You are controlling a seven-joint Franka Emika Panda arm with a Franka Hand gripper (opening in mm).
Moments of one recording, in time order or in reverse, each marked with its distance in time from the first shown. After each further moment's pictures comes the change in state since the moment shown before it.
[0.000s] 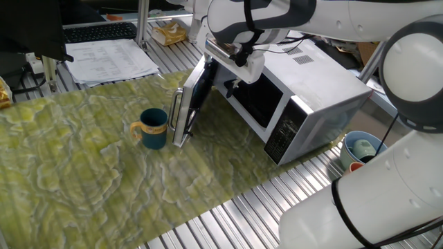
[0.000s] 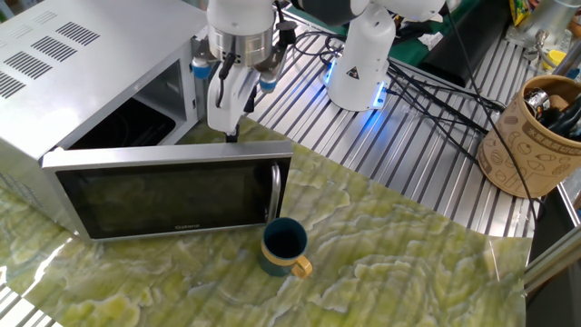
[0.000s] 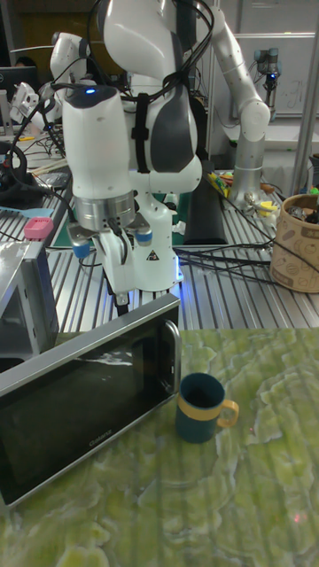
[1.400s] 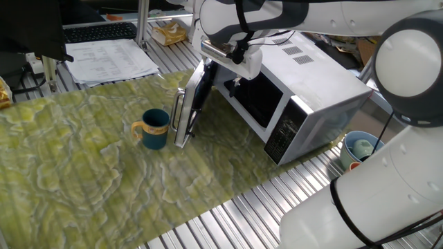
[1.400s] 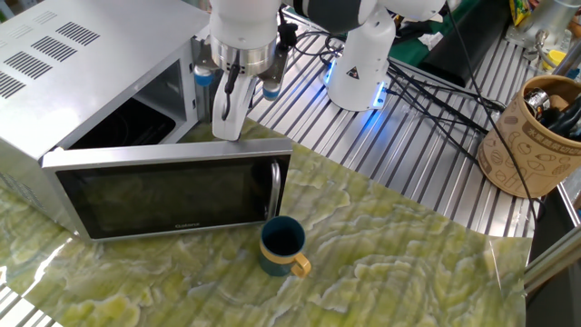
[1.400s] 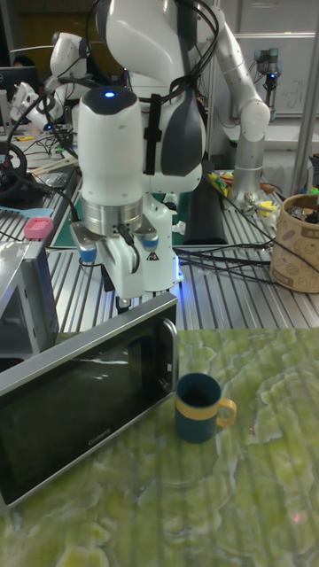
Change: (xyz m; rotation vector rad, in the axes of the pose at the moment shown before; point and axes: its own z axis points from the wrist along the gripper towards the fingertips) arm 0.000 0.000 0.000 0.111 -0.058 -0.057
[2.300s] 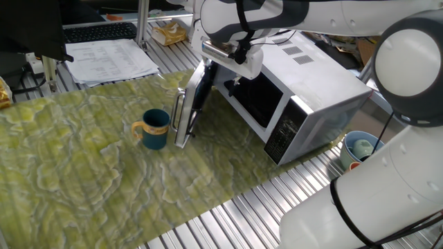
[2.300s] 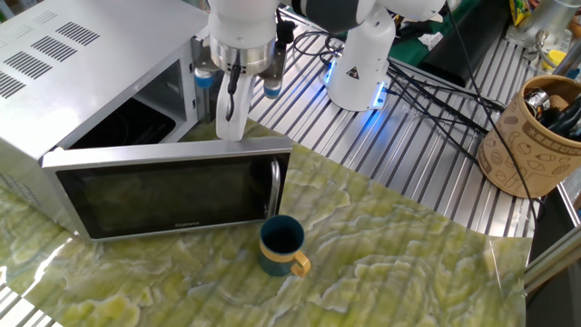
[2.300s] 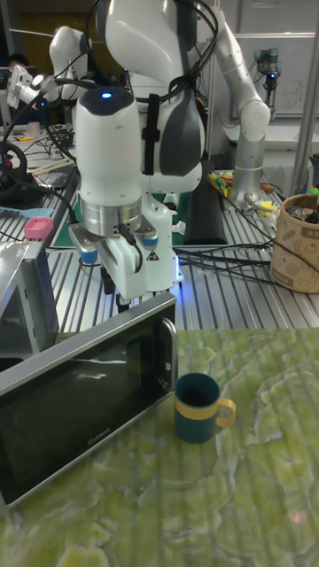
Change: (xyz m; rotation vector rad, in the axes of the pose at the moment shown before) arm 0.000 0.000 0.000 -0.005 0.012 -0.053
